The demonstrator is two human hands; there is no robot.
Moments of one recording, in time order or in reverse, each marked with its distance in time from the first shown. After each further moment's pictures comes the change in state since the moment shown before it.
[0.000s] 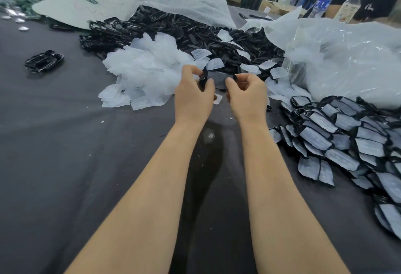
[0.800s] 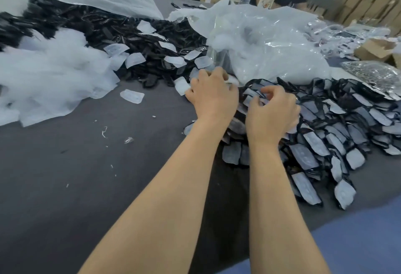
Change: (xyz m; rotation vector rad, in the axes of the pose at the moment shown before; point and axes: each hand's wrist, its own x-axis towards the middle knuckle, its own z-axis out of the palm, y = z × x) left_hand -0.041 0.054 0.159 0.480 -0.245 0.126; right_hand -0.002 0.050 -0.150 -0.581 0.547 0.170
